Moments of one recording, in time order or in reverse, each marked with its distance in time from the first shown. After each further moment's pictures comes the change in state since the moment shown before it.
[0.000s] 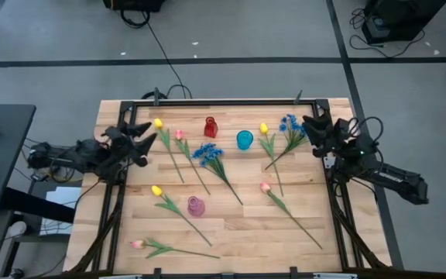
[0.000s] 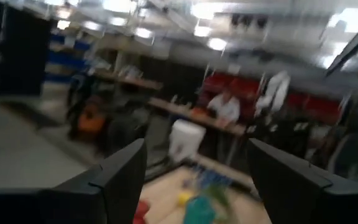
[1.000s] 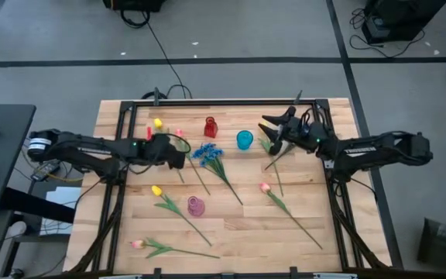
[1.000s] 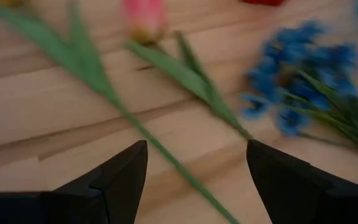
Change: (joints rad) left arm 0.250 0.941 0.369 -0.849 0.343 -1.054; right arm 0.110 1.000 0.209 0.528 0.072 -0.432
